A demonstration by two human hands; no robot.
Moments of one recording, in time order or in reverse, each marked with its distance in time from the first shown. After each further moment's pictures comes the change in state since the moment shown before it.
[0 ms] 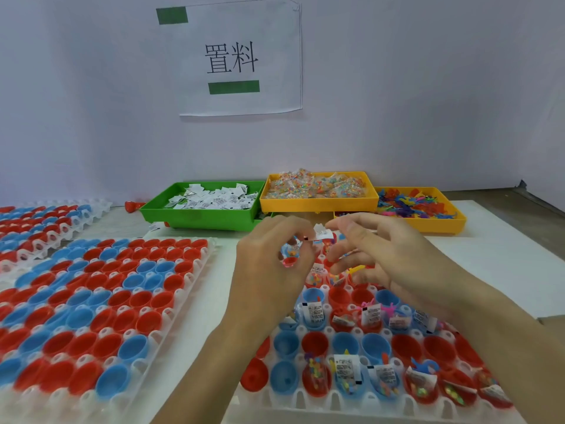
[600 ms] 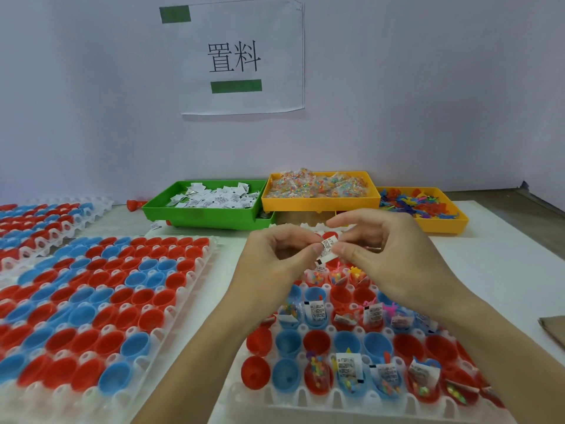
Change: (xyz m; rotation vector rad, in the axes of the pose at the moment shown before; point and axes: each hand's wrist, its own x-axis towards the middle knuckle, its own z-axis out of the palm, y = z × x) left_hand 0.003 -0.008 -0.001 -0.621 -0.262 -0.501; right_hand -0.002 0.006 0.006 -0.384 0.177 -0.271
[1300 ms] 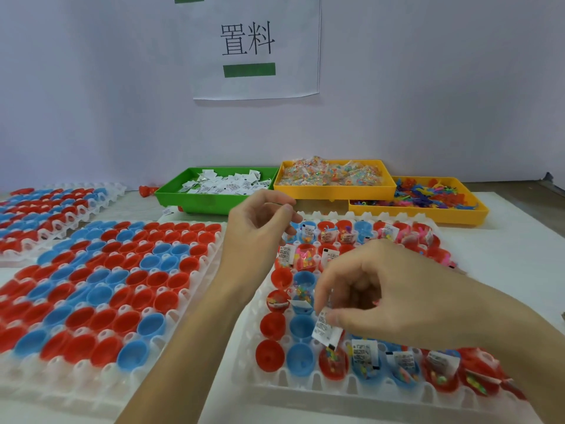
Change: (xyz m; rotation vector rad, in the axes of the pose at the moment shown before) left_hand 0.006 0.001 -0.024 0.005 0.238 0.007; right_hand -0.020 -0.032 0.004 -0.093 -0.630 -0.018
